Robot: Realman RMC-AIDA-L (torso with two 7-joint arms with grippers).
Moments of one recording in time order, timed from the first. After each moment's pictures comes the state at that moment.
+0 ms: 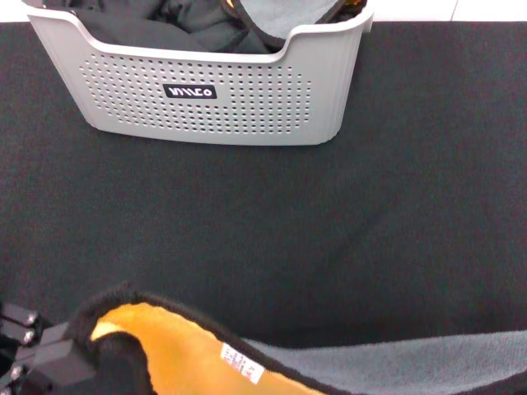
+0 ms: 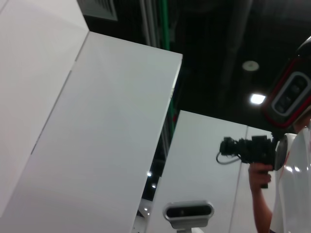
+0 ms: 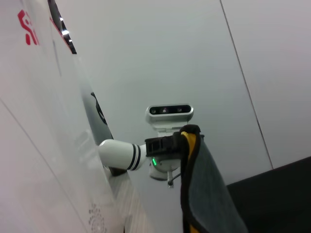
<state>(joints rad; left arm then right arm) 0.20 -1.92 1.51 0.98 0.85 2.04 -1.34 0.04 2.02 -1.02 -1.60 -1.36 -2.15 2.01</state>
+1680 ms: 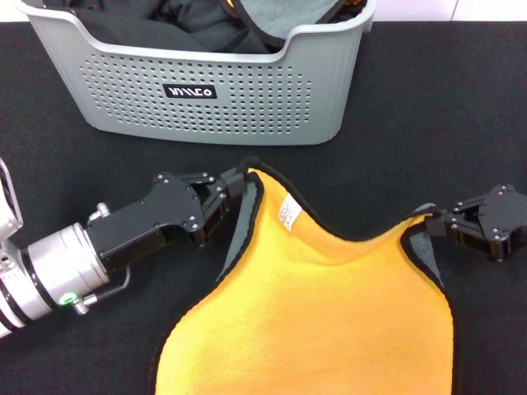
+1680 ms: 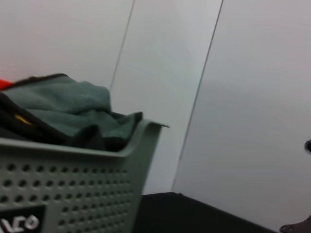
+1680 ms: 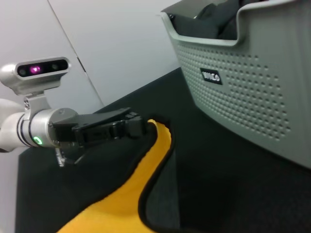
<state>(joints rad) -0.39 -2.05 1.32 0.15 1.00 1.53 -0.84 0.43 2.00 -1.01 -0.80 -1.85 -1.58 1.59</state>
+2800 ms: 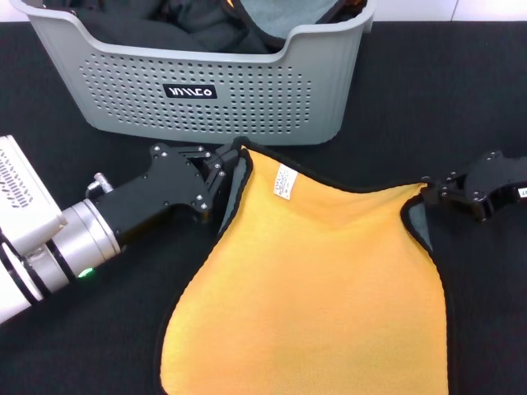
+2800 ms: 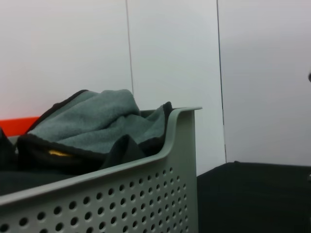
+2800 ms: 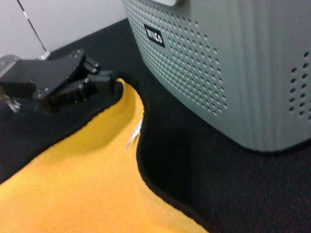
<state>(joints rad) -0.41 -2.07 1.25 0.21 1.01 1.35 -0.52 0.60 1.98 -1.01 -0.76 -2.04 -1.43 1.67</state>
